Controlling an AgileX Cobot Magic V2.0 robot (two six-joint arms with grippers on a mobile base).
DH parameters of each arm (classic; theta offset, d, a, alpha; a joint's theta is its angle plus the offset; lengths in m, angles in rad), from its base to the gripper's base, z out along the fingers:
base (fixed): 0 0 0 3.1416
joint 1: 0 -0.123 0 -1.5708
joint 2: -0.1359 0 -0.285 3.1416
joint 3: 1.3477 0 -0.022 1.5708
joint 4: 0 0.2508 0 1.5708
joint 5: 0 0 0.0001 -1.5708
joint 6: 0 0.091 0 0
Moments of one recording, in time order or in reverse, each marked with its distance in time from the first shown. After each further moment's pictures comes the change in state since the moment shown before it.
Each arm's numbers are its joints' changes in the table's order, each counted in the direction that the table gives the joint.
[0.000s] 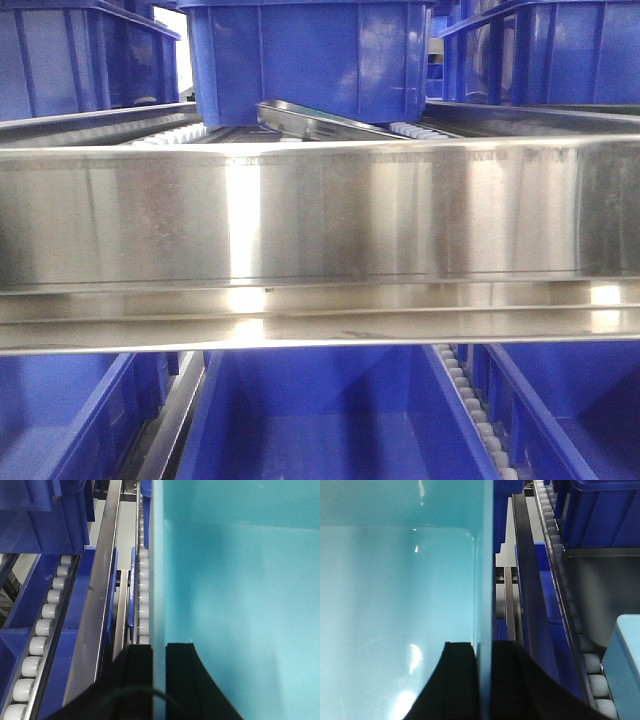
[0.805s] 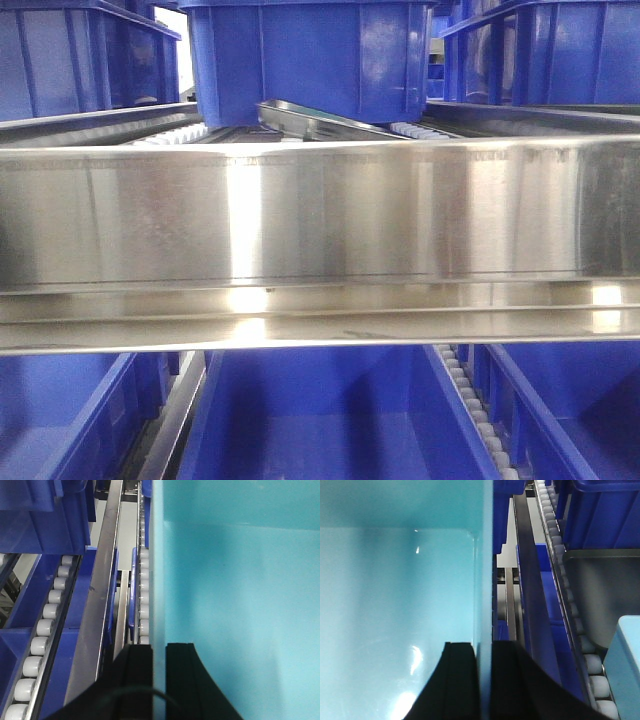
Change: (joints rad) left arm 0.000 0.000 0.000 0.000 0.002 0.000; right arm 0.000 0.000 0.000 0.000 0.002 0.002
